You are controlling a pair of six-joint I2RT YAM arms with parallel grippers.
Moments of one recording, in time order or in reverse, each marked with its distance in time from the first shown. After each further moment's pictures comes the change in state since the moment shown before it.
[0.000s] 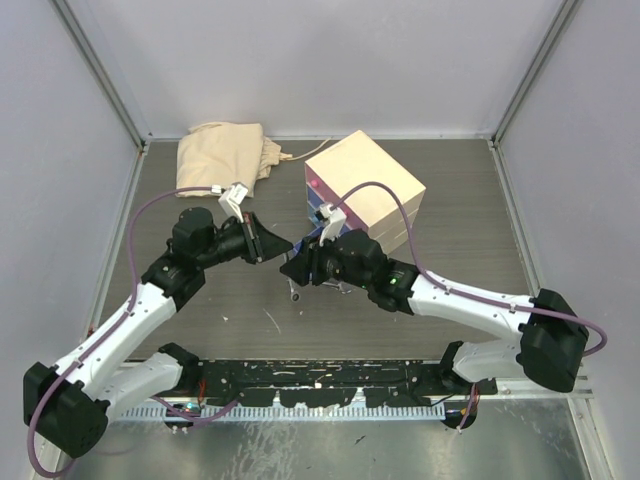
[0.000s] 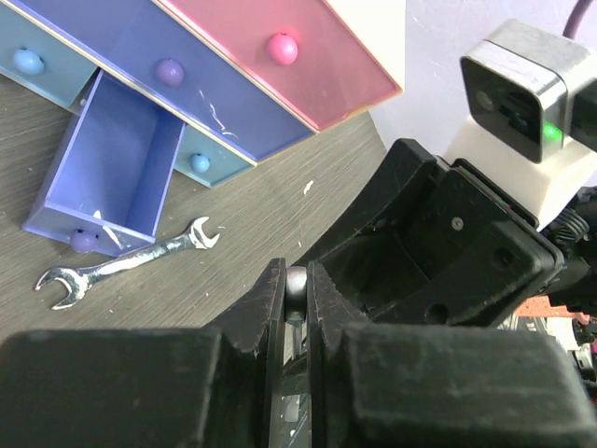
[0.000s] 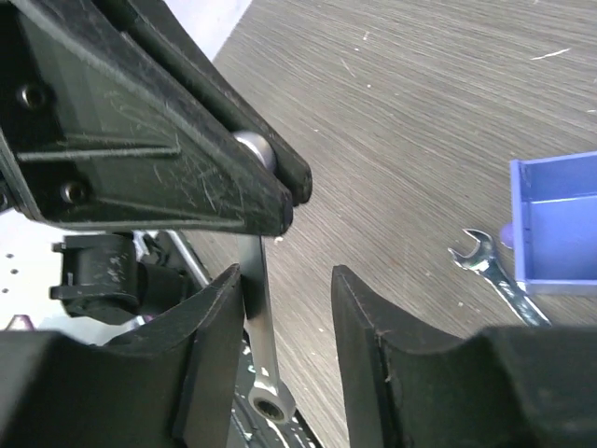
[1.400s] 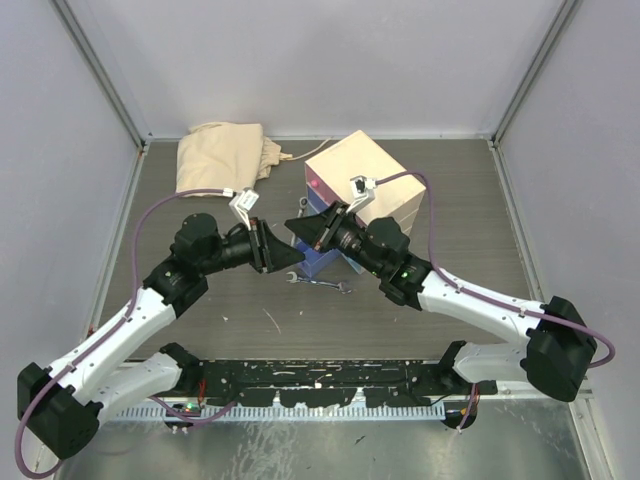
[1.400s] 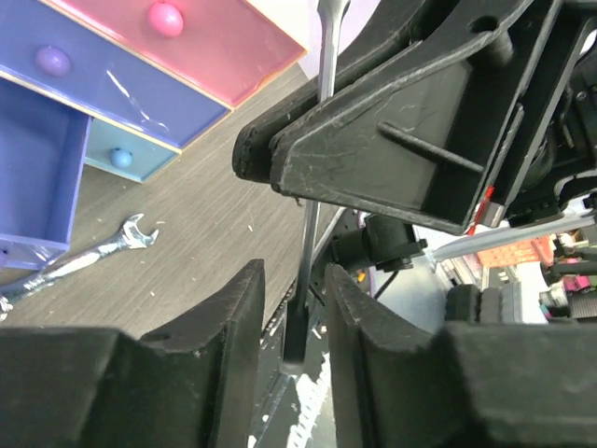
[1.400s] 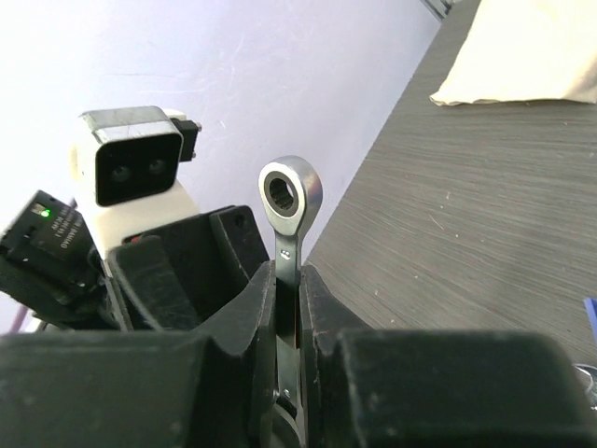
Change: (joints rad) left arm -0.092 -0.029 0.000 0.053 0.046 -0.017; right arm -0.100 -0.040 -0.021 0.341 0.029 0.314
